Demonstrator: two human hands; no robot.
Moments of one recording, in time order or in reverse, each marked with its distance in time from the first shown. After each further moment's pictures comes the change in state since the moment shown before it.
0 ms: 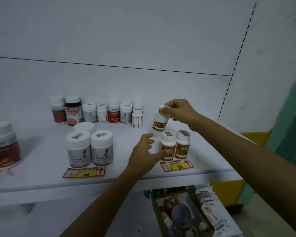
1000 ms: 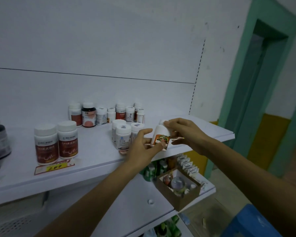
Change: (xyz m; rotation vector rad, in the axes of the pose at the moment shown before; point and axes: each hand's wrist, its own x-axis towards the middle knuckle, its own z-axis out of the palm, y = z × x) left_hand -0.137 -0.003 -0.166 -0.311 -0.264 0.207; right_hand -0.219 -0.136 0.114 0.205 0.181 0.204
